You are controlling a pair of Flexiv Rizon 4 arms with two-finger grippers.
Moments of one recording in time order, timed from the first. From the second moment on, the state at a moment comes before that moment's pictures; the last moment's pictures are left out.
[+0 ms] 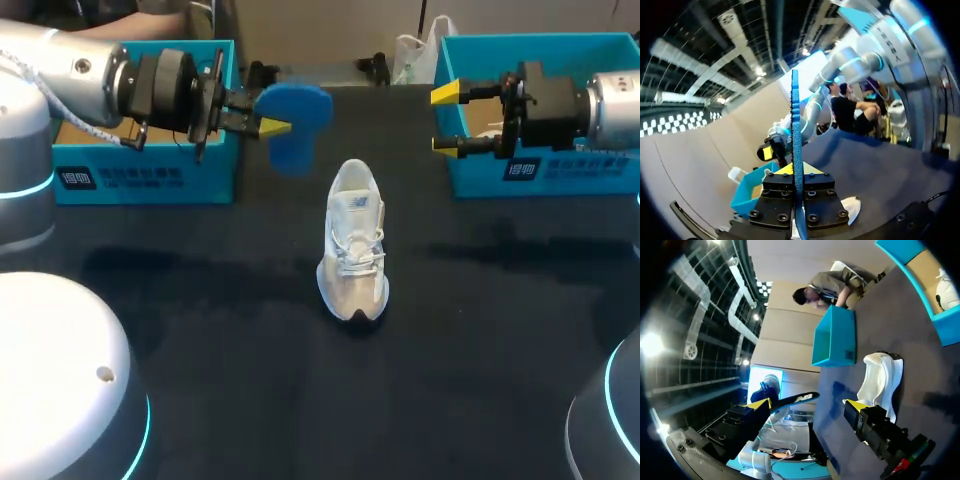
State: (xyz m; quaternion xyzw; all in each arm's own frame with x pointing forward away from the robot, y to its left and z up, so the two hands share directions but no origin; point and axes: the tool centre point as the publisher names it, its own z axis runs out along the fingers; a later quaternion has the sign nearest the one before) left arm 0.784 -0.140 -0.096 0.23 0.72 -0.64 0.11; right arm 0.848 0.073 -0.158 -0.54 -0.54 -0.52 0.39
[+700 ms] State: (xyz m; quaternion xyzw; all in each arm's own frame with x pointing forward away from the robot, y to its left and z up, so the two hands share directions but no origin) left arm 0.796 -0.152 -0.094 -0.03 0.71 -0.69 -0.13; right arm 0.848 0.073 -0.158 -0.54 -0.54 -0.52 0.39
